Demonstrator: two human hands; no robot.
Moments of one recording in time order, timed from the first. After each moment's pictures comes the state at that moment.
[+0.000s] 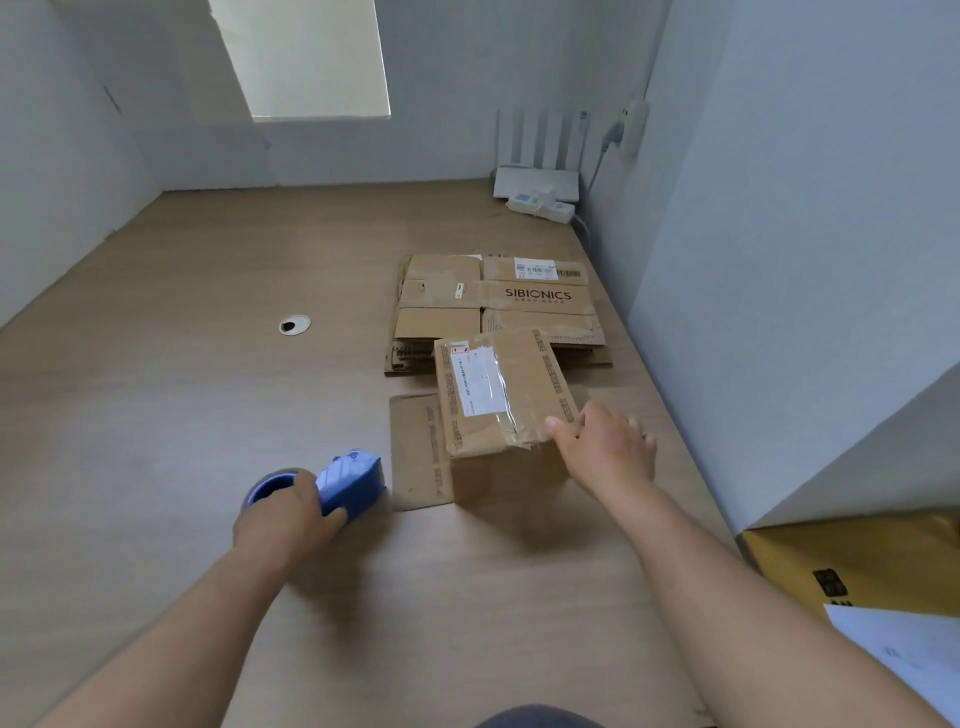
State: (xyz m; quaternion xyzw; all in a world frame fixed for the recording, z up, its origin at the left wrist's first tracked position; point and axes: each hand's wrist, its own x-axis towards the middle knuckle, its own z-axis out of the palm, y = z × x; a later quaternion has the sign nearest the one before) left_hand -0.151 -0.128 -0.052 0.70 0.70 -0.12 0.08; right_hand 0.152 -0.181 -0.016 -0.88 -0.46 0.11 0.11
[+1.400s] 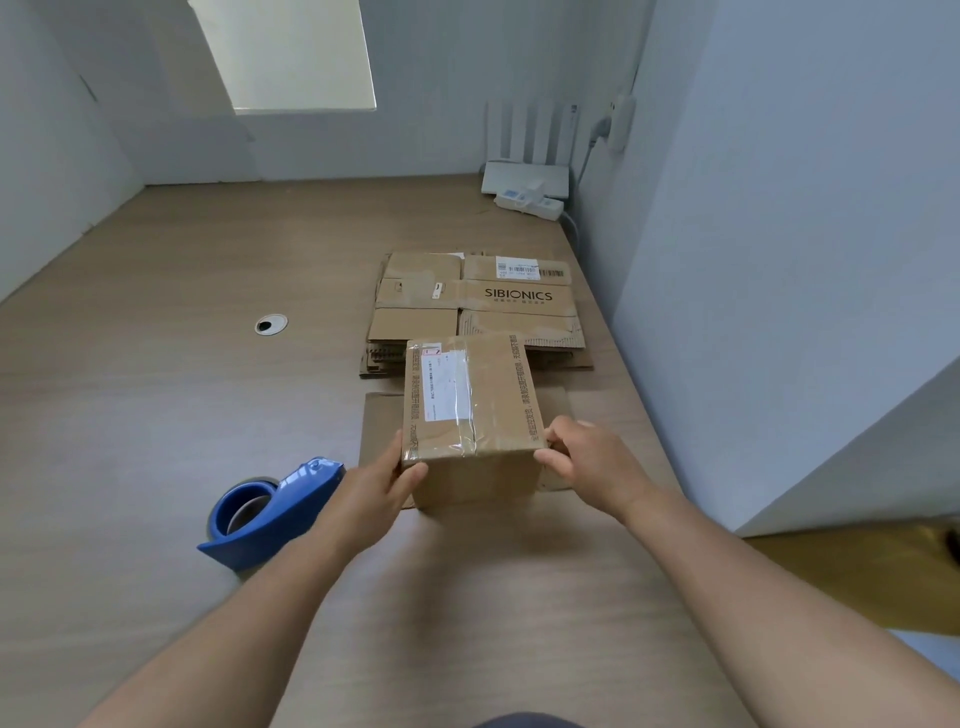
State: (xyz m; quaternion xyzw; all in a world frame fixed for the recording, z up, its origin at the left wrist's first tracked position) left_hand -0.054 -0.136 -0.046 0.74 0.54 0.12 0.38; right_hand 0.201 -0.187 -0.030 -0.72 -0.64 0.21 0.16
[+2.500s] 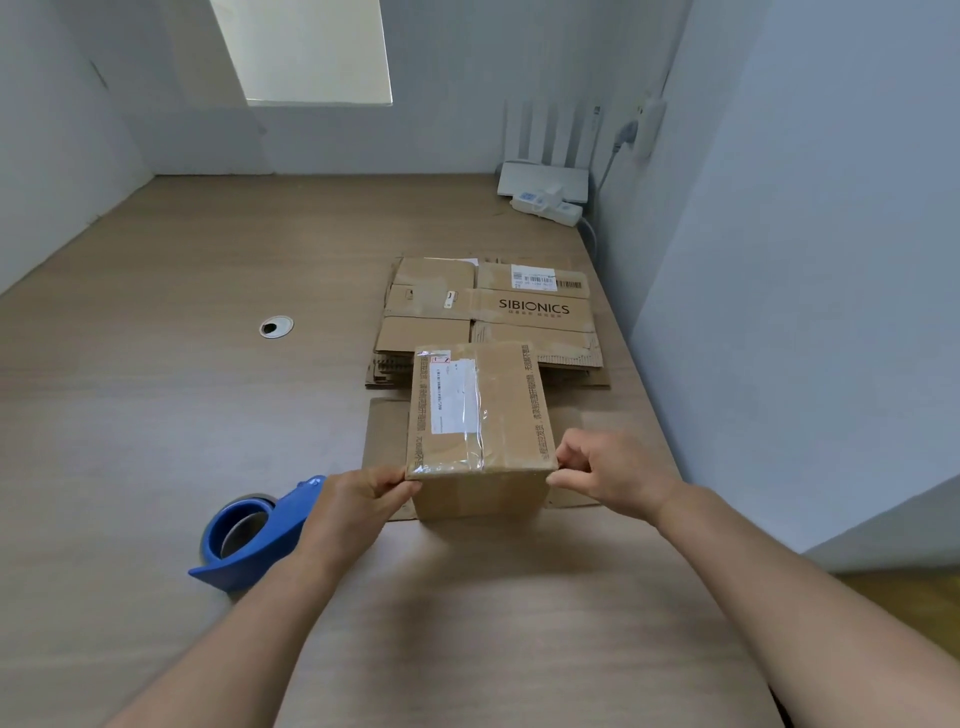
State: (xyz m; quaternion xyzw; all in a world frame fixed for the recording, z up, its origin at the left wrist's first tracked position) left_hand -0.061 -0.119 -0.050 0.67 0.59 0.22 0.39; right_hand 0.223 -0.155 -0.023 -0.66 -0.70 0.23 0.12
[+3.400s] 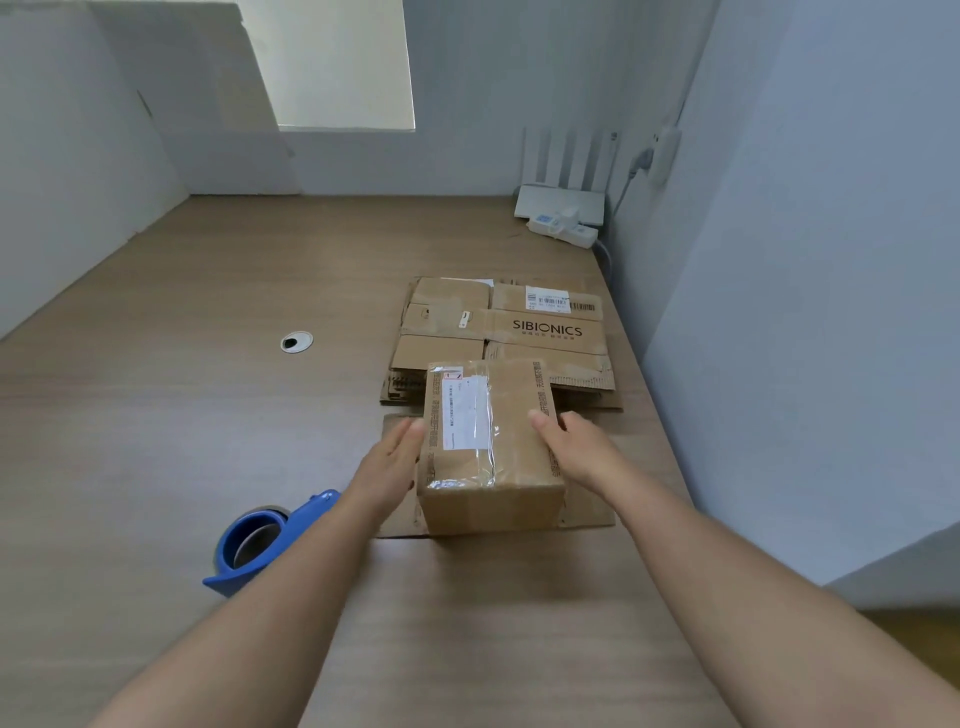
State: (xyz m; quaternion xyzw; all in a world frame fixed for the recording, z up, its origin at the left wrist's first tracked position) left_hand -0.031 -0.094 -0.013 0.53 0.60 0.27 0.54; right_hand 0.194 -0.104 -0.020 -0.77 -0.50 0.36 0.18
